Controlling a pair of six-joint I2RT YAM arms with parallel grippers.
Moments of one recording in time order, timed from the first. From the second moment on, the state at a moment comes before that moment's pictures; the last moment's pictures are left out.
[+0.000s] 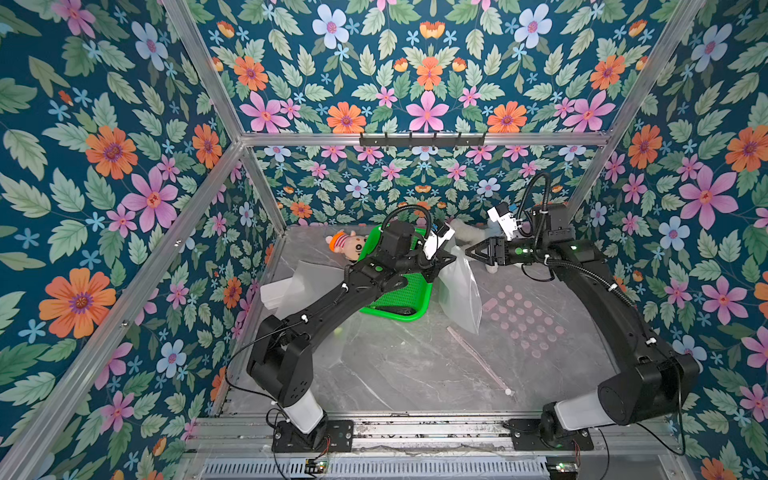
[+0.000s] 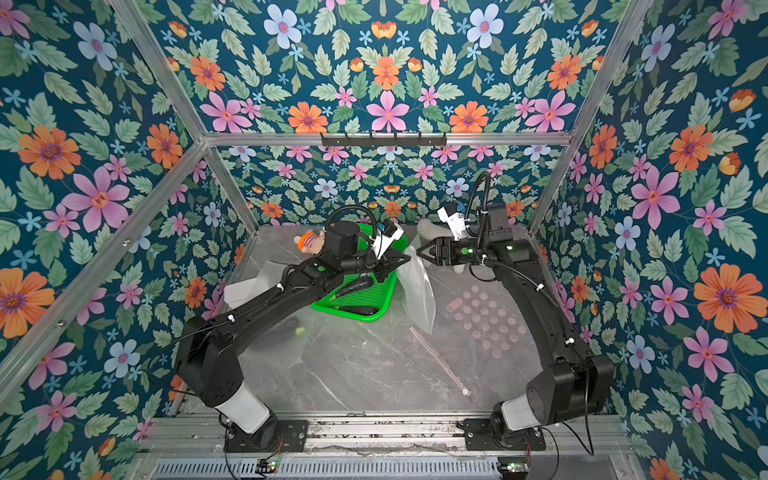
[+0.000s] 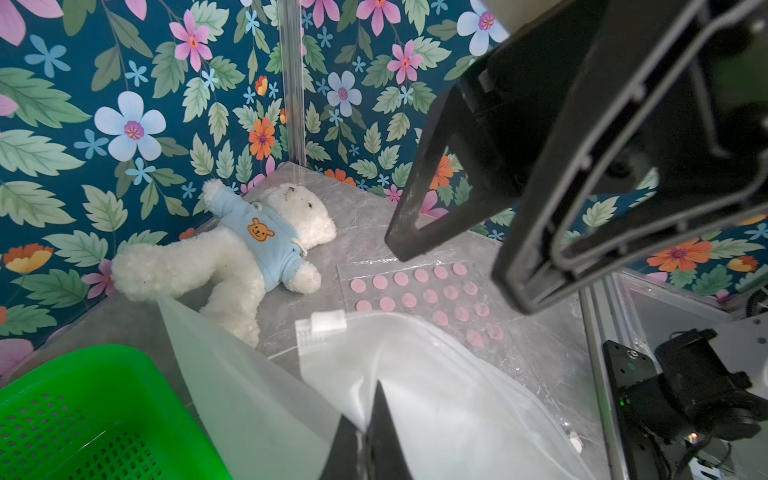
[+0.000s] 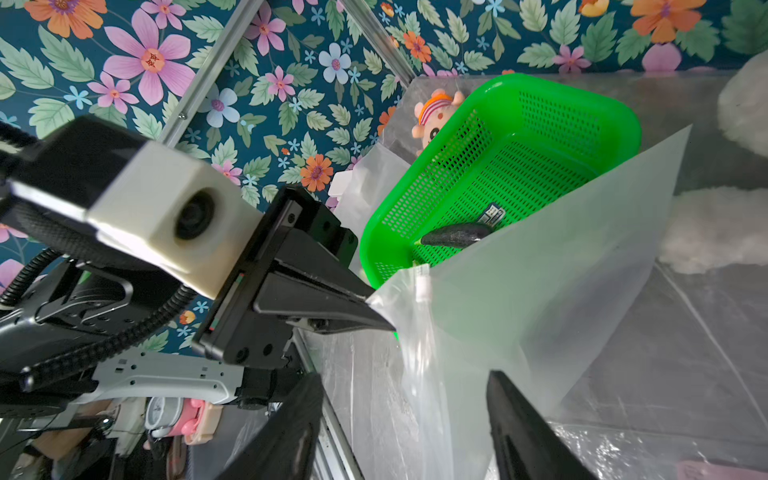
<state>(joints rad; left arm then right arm) -0.68 1.65 1.40 -0.07 0.54 0.07 0.18 1.47 1.51 -0.71 -0.84 0.21</state>
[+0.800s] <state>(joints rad) -0.71 1.63 1.49 -0.11 0.52 0.14 0.19 1.47 1.47 -0.66 -0.98 0.17</state>
